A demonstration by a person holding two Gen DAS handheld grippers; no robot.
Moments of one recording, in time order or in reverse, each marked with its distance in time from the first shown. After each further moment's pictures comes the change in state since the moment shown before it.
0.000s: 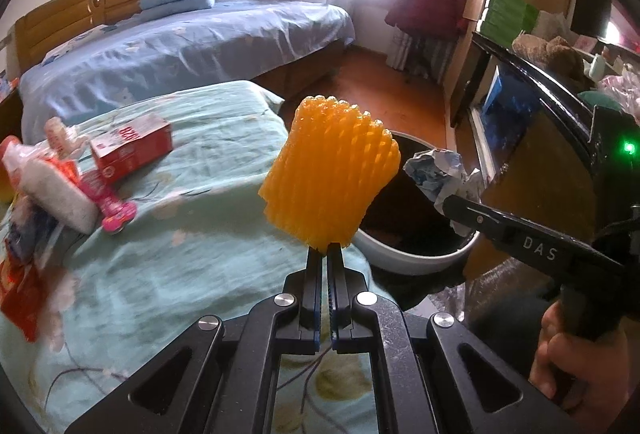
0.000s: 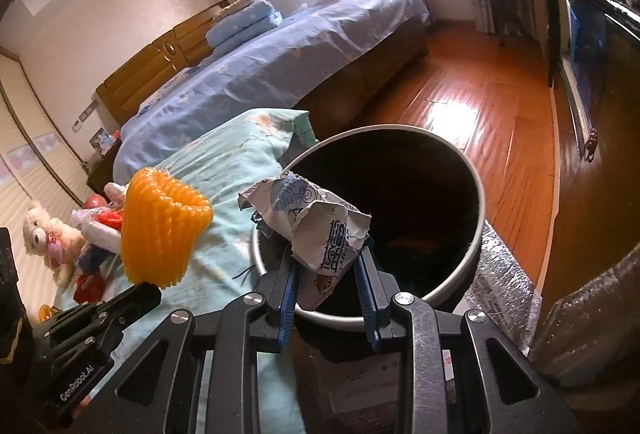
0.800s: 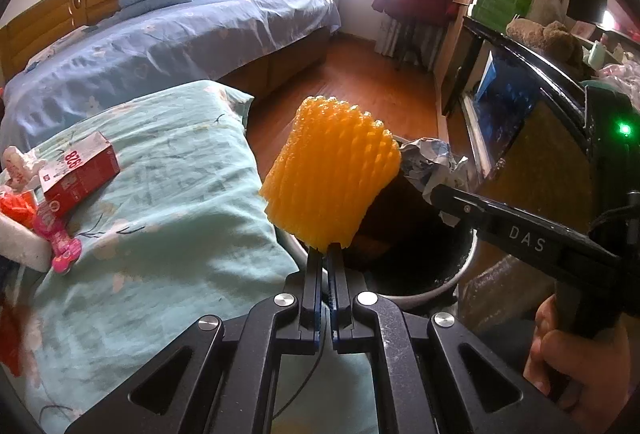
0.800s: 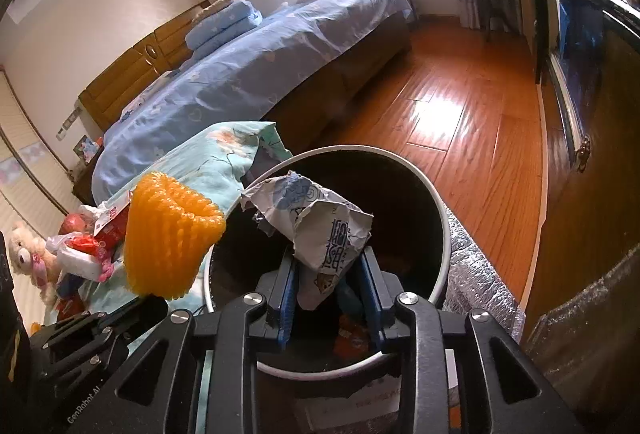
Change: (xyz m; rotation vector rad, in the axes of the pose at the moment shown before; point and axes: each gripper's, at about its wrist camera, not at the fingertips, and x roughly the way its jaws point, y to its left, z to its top) left arm 0.049 -0.031 0.029 0.034 0.042 -0.029; right arm 0.019 -0.032 0.029 0.024 0.015 -0.044
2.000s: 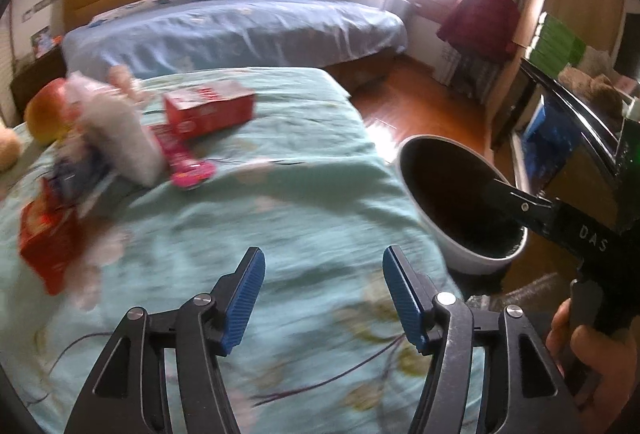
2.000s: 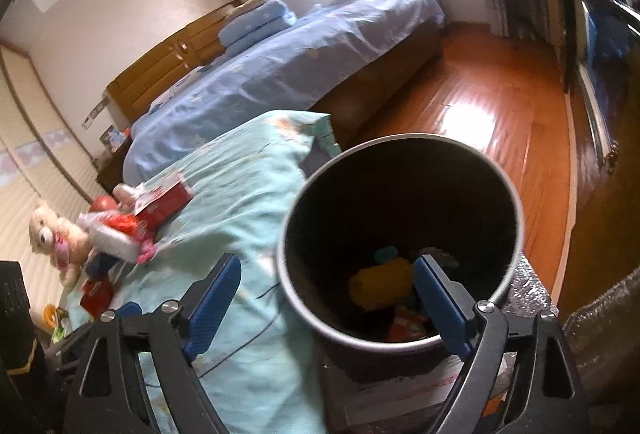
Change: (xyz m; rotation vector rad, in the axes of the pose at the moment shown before) left arm -0.077 0.069 -0.062 -0.197 -0.068 0.129; right arm -0.010 0.054 -0.025 -0.058 -0.018 0.096
